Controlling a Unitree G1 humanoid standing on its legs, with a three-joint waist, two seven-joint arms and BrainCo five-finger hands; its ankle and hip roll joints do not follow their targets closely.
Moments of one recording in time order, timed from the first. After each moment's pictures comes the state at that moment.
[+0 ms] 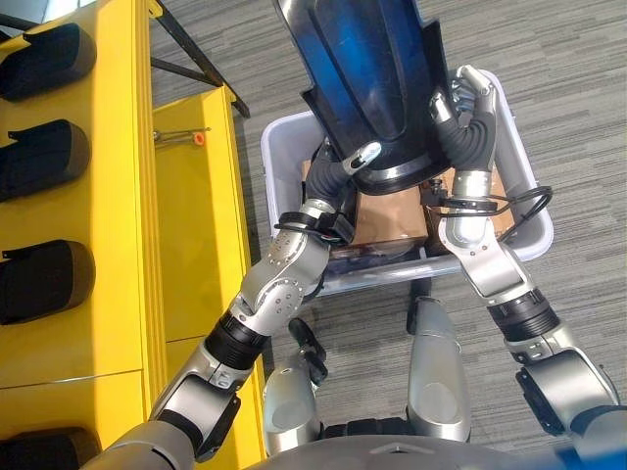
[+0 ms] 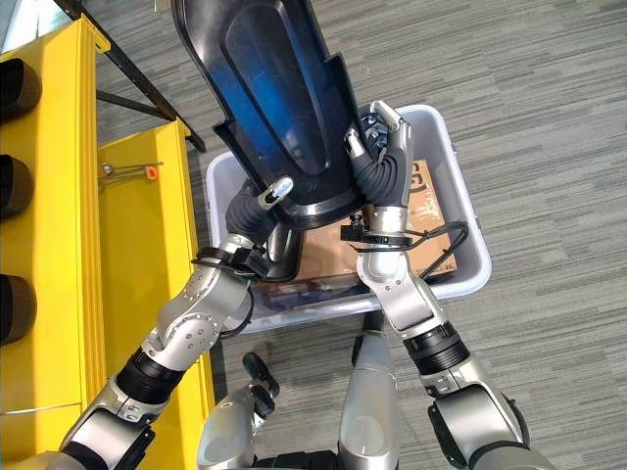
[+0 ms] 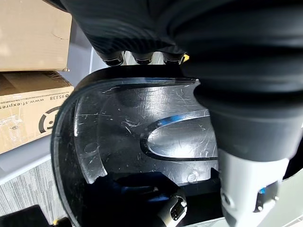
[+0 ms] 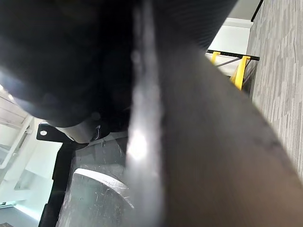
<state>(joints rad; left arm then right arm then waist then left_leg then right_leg) -0.49 0.25 -0.42 -0.18 -0.89 0.03 0.33 -0.59 -0.36 0.33 0.02 -0.18 -0.14 -0.67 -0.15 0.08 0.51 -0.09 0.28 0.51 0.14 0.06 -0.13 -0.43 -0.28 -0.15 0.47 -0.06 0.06</state>
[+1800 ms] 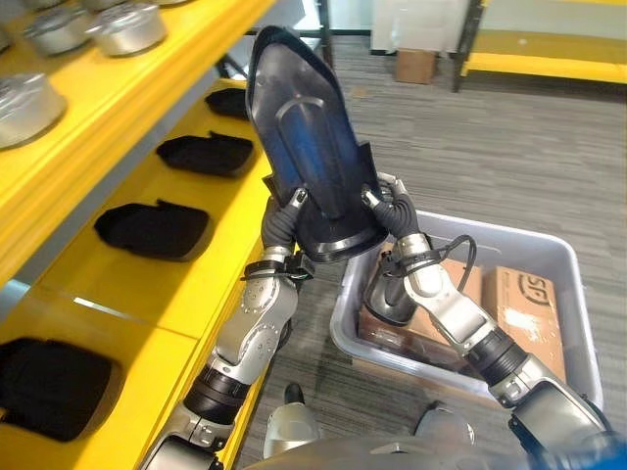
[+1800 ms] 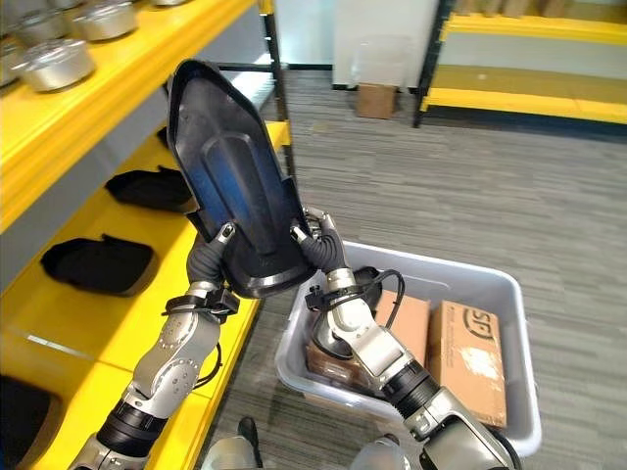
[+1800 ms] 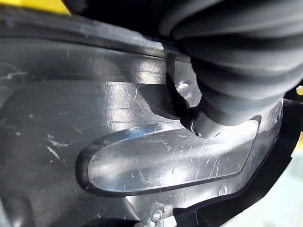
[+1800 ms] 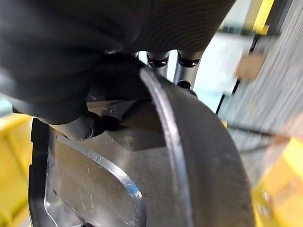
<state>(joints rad) -0.16 0.29 -0.31 -0.17 -0.68 -0.04 0.41 -0.43 -0.27 0.59 0.14 0.08 -0.10 -0.46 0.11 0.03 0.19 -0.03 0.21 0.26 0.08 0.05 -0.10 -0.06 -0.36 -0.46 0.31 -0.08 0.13</state>
